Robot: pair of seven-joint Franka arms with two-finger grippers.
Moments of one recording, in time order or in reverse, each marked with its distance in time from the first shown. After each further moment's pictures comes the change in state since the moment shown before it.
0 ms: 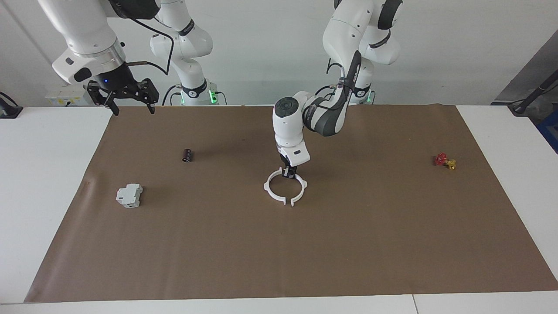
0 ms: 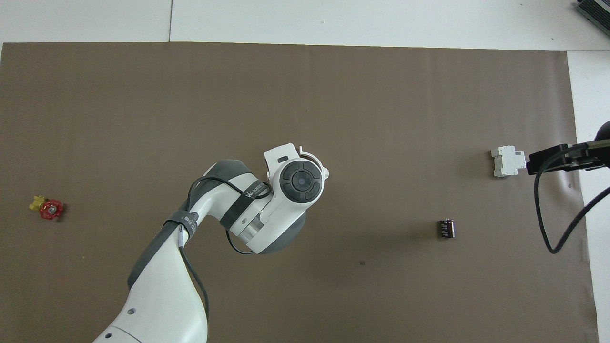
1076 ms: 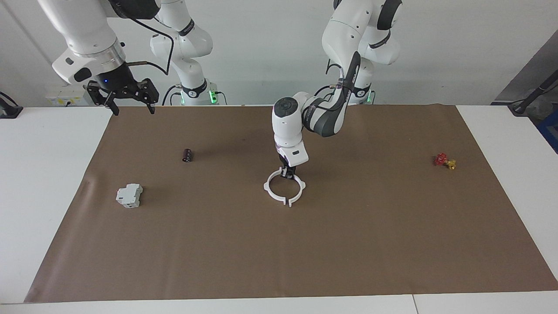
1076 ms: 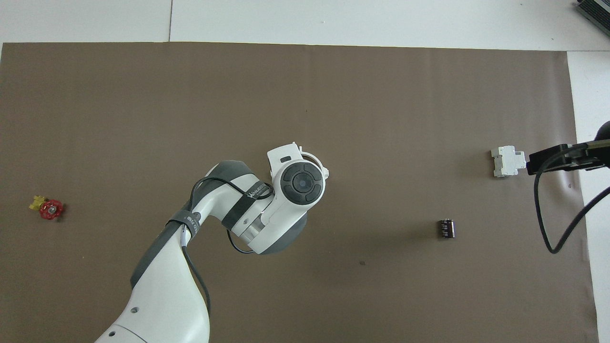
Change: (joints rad) left arm -0.003 0.005 -0.002 0.000 0.000 0.017 0.031; right arm 0.000 0.000 0.000 0.000 0.000 0.000 0.000
